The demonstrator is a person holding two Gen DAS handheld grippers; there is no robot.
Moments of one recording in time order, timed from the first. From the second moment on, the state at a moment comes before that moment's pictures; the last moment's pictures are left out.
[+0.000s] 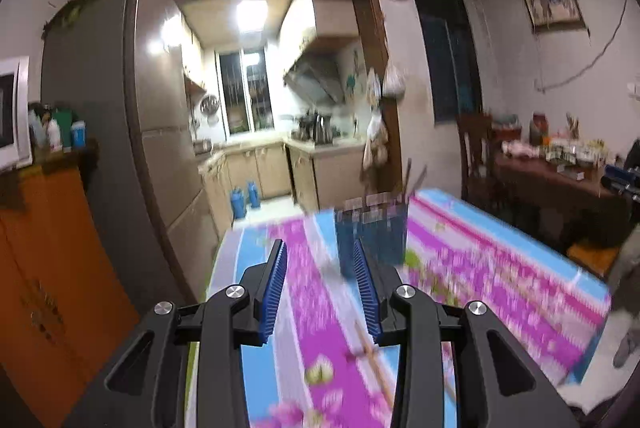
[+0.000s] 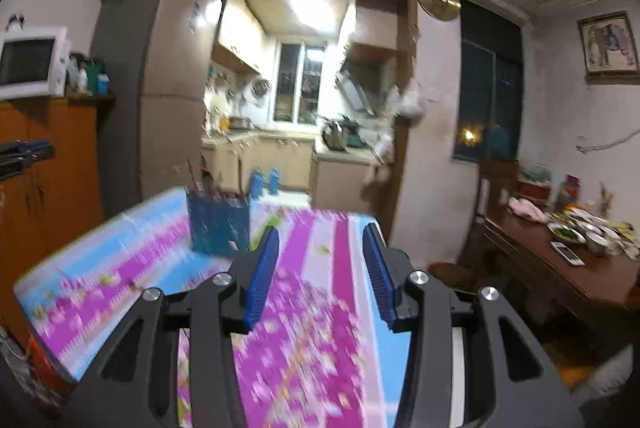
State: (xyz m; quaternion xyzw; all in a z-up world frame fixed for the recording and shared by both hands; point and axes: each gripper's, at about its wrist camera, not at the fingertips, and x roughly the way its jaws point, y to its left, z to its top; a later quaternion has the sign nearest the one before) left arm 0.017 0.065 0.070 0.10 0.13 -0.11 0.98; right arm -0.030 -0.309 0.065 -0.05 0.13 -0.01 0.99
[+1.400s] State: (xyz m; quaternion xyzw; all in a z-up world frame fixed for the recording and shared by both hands) left arm -0.006 -0.050 -0.138 0.12 0.27 -0.18 0.94; right arm 0.013 -0.208 -0.123 -0.01 0.29 0.05 0.95
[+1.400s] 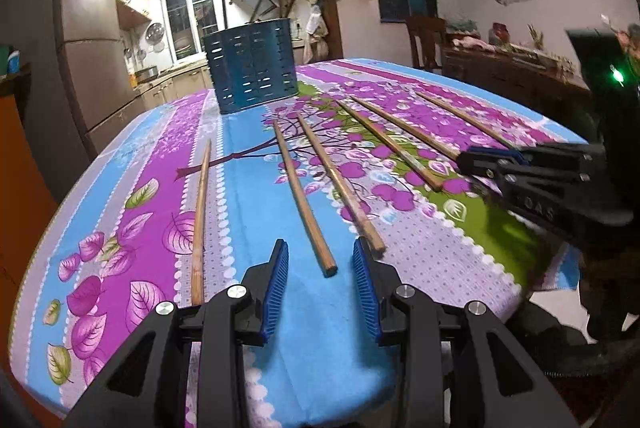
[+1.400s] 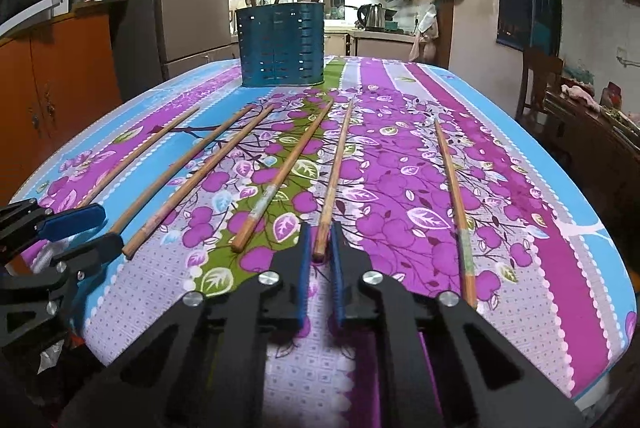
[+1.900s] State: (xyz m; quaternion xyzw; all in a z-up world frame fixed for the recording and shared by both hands) left arm -0.003 -0.048 -0.144 0.10 0.24 -0.17 0.95; right arm 0.010 -0.207 -0.130 0.01 0.26 0.02 0.97
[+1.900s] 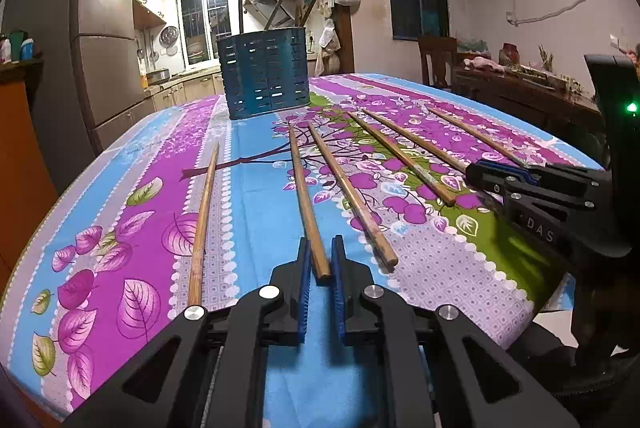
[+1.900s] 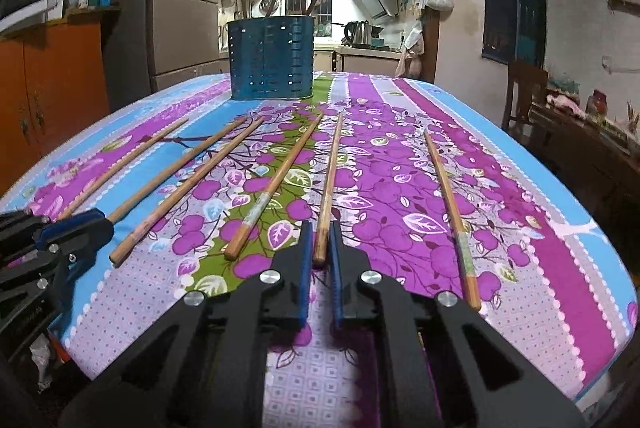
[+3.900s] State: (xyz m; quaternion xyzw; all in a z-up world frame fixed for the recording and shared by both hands) left arm -0.017 0.013 0.006 0.06 0.27 -0.20 0.94; right arm -0.046 -0.234 0.027 -0.03 0.11 0.06 0.99
